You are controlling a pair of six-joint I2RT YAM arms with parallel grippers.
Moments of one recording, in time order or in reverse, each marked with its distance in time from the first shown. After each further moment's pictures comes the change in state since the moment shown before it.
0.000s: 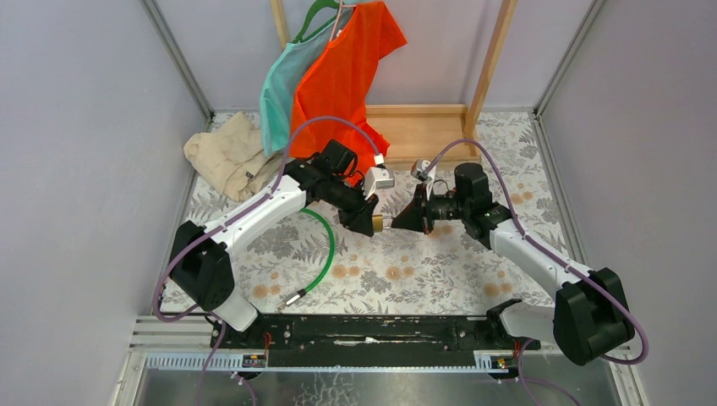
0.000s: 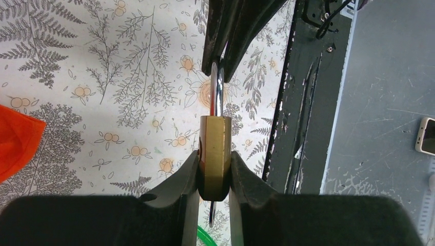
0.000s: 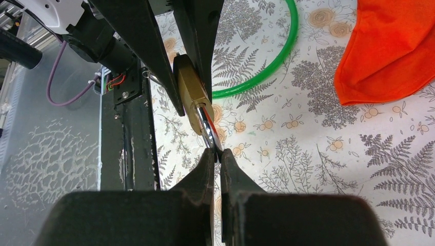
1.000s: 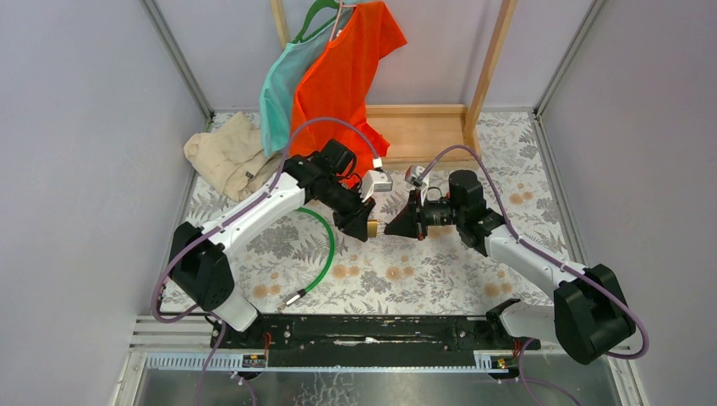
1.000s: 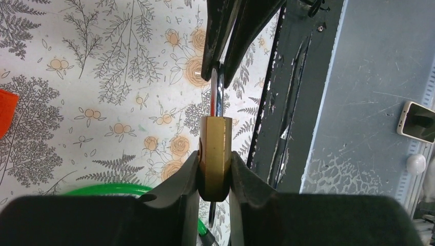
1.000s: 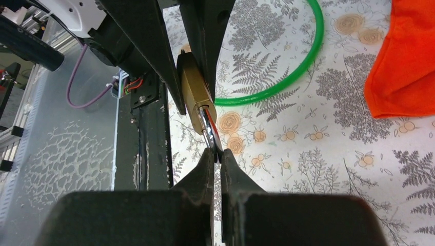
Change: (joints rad) left arm 0.000 0.000 0.035 -0.138 -0.005 0.020; right arm 0.068 0.006 -0.066 0.158 -0.001 0.110
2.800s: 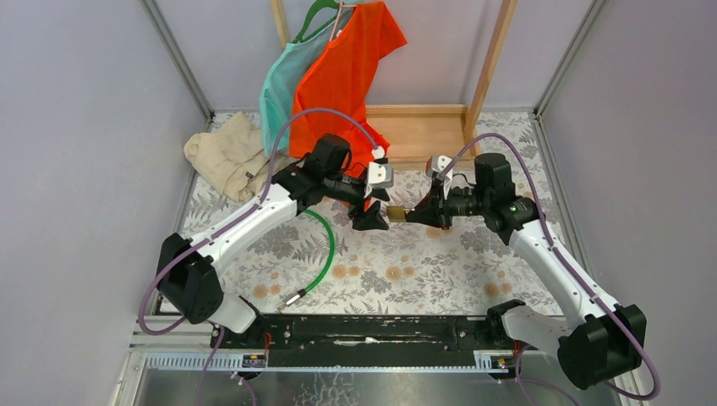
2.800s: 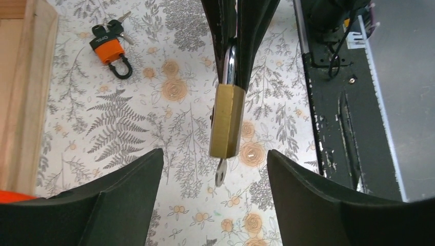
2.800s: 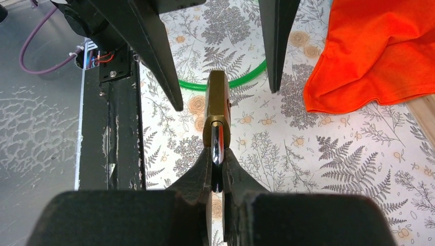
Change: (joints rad) left arm -0.006 -0.089 -0.105 0.469 0.121 0.125; right arm -0.156 -0.142 0.234 -0.576 -0.028 -0.462
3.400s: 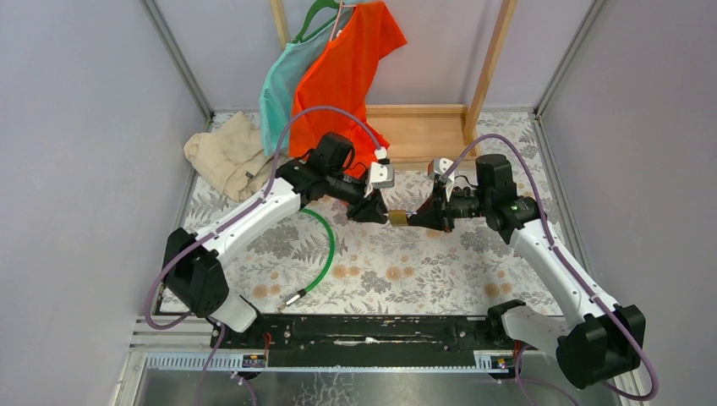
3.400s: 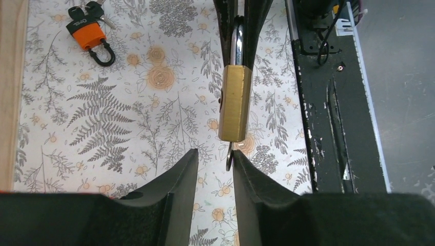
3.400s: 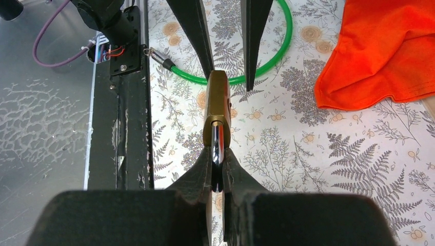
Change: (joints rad) left arm 0.015 0.031 0.055 -0.136 0.001 0.074; right arm -0.024 0.003 0.002 -0.071 -0.058 -0.050
